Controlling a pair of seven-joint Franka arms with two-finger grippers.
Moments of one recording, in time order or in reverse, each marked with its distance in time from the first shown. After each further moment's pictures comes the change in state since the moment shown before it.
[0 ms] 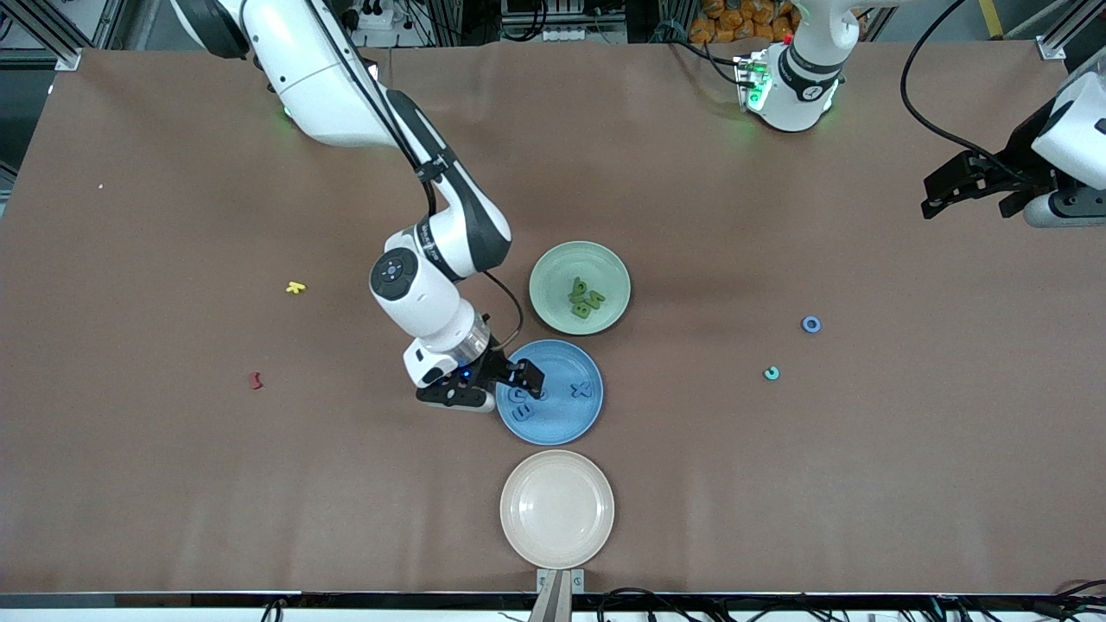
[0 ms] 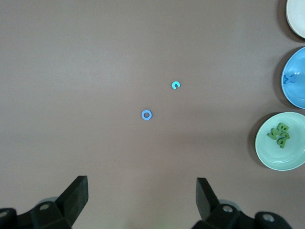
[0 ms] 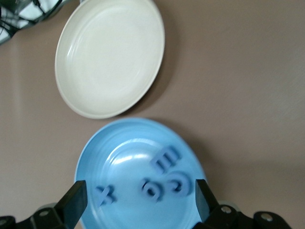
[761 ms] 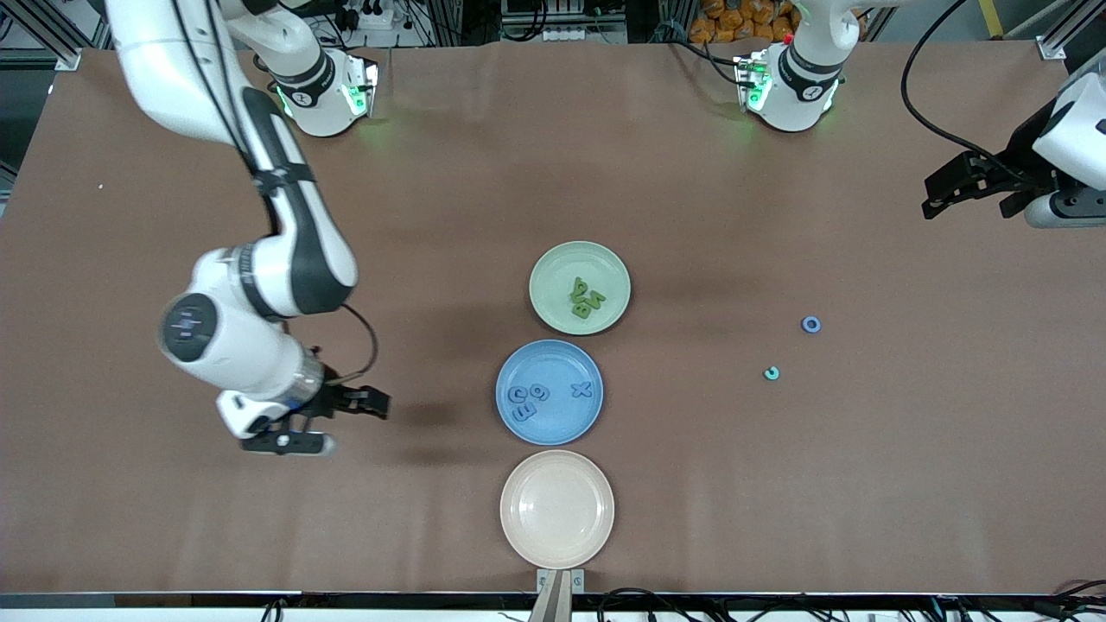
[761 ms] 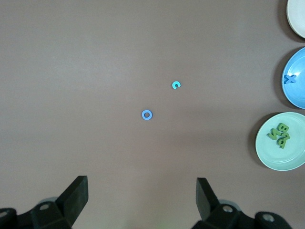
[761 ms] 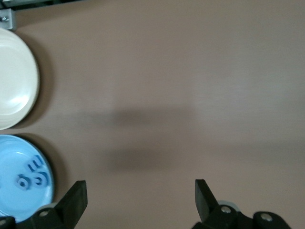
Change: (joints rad) left arm 0.001 0.001 0.001 0.000 0.000 0.000 0.000; right arm -0.296 -0.158 -0.039 0.042 -0.186 -0.470 -0.292
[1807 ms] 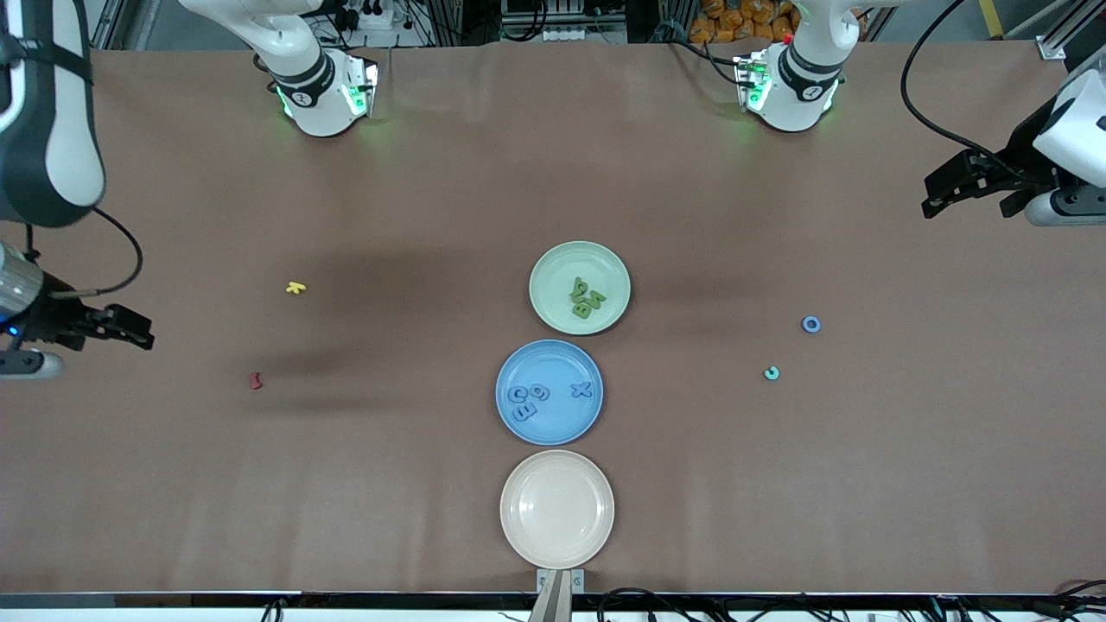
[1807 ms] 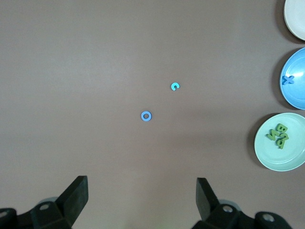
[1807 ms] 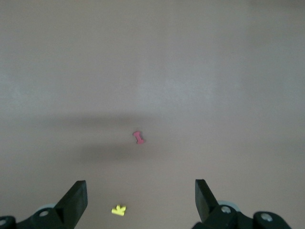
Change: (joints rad) left arm -0.002 0.000 -0.002 0.007 0.000 0.000 0.000; right arm -0.318 -0.398 -0.010 -0.200 -0.249 -0.242 -0.295
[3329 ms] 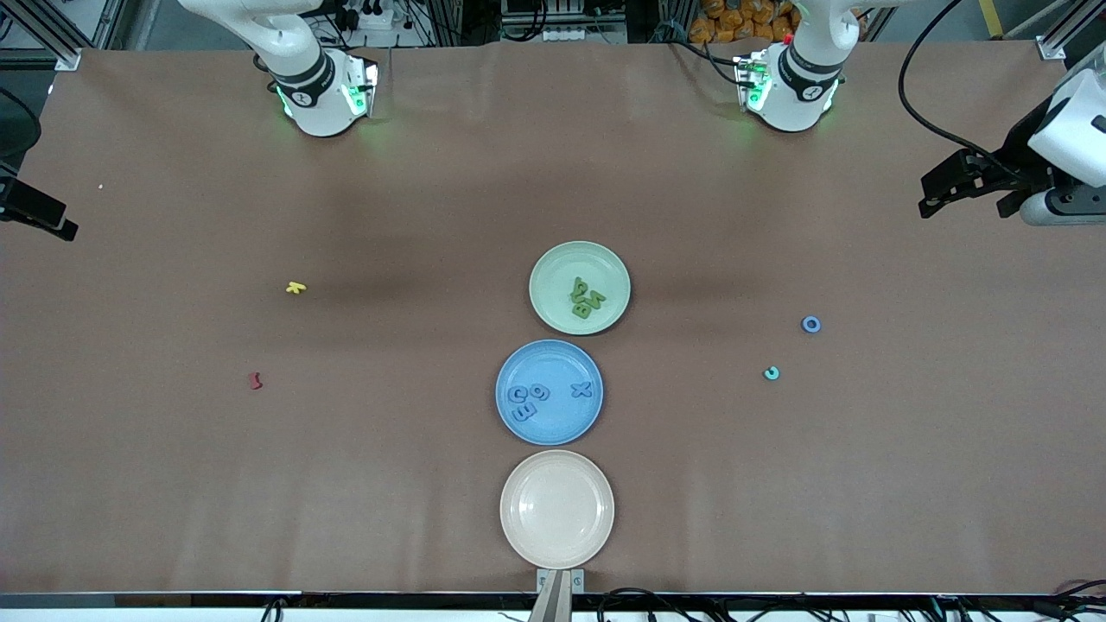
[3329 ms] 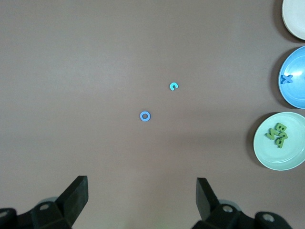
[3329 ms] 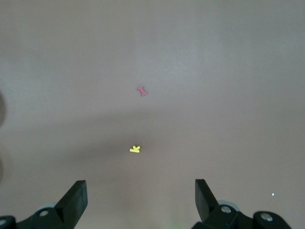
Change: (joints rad) left arm -0.004 0.000 -0.003 0.001 0.000 0.000 0.000; right arm 0.021 -0.148 -0.022 0.208 -0.002 -0.456 0.134
